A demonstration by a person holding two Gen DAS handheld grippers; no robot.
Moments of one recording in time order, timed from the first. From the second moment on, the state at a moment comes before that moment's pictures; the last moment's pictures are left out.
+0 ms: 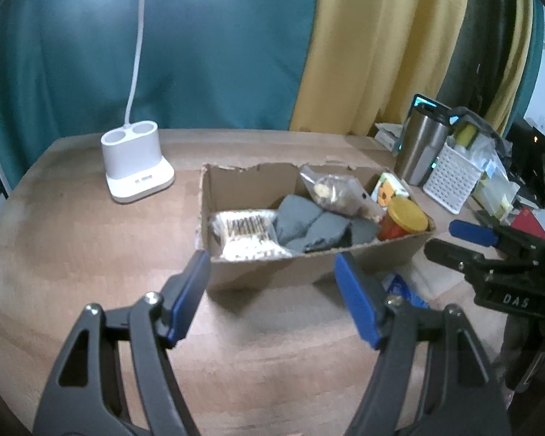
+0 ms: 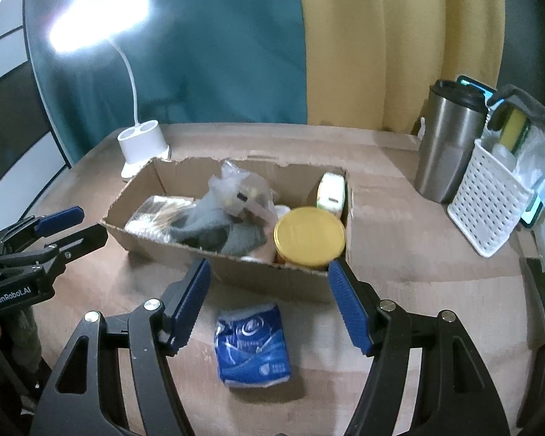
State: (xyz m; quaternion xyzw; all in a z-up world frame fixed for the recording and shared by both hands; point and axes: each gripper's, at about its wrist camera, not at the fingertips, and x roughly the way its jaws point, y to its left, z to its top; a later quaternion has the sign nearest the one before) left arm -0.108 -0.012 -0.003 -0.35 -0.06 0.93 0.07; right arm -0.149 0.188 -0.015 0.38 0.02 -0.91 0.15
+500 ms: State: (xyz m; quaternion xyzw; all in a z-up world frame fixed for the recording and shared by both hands) left arm -0.089 -0.004 -0.015 -0.36 -0.05 0.93 0.07; right arm -0.128 0.193 -0.029 0.39 0.02 -0.91 0.16
